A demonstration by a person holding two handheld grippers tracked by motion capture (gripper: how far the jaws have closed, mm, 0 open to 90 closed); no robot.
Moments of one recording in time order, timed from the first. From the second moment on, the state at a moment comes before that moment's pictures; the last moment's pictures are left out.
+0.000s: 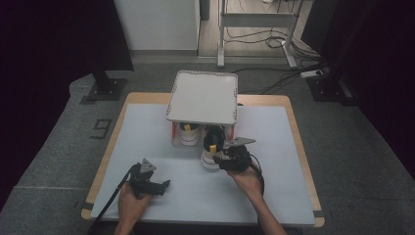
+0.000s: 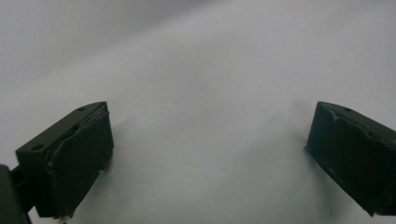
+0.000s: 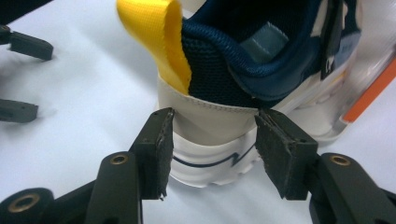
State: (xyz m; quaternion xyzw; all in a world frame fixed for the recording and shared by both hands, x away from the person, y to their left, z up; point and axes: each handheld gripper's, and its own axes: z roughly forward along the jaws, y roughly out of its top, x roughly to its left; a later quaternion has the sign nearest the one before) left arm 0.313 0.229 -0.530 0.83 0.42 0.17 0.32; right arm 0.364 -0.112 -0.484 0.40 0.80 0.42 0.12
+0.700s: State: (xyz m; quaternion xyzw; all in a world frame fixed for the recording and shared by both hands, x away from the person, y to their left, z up) left arm 0.313 0.229 -0.530 0.83 0.42 0.16 0.32; right arm 0.344 -0.088 -0.479 0.35 0.82 0.43 0.14
